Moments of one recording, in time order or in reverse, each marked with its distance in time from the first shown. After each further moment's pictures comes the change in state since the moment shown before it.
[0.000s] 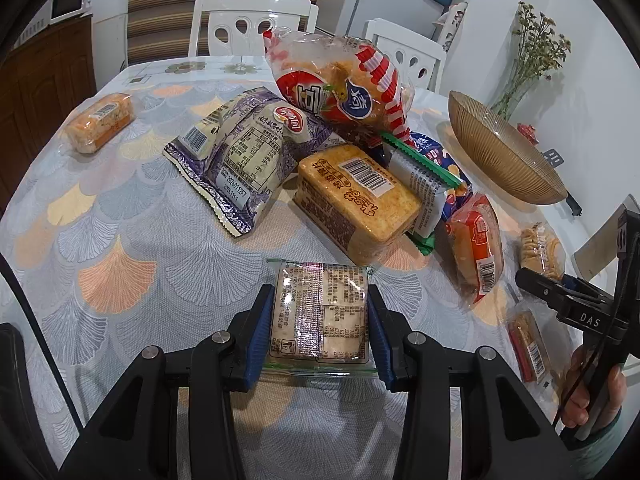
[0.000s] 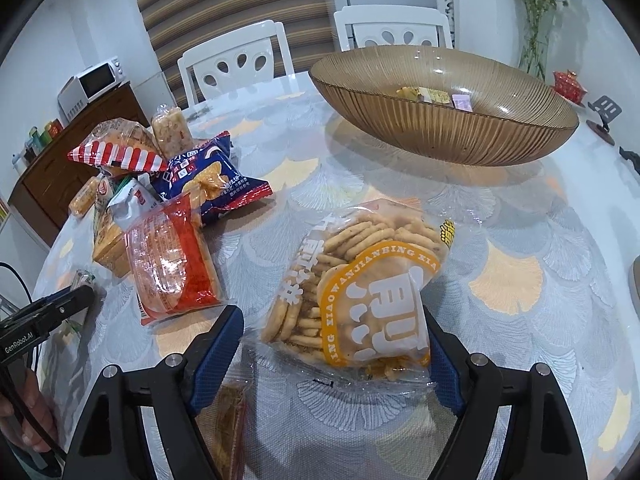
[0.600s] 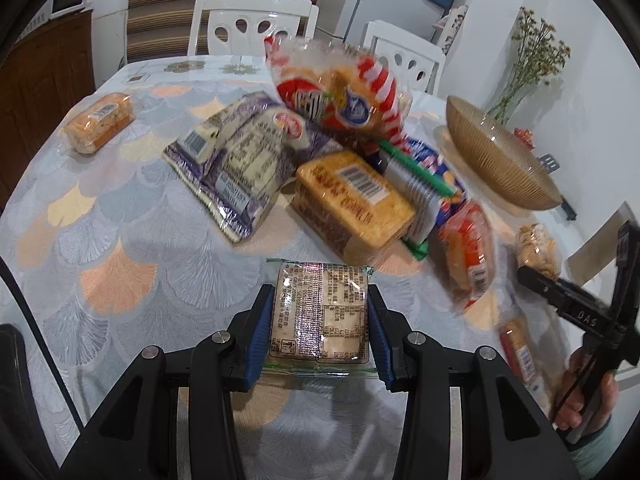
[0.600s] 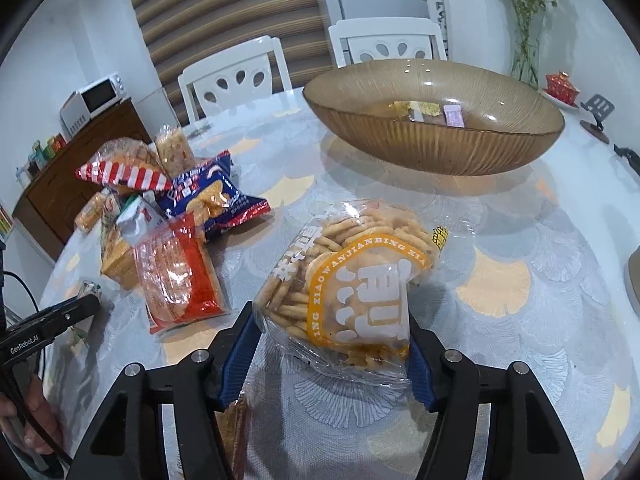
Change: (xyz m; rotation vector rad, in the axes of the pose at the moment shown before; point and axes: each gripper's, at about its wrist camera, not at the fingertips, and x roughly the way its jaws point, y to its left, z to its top) left arm -0.009 0.003 0.009 -0.016 0.001 -0.028; right arm -0.014 -0.009 0.000 0.036 -0.054 0.024
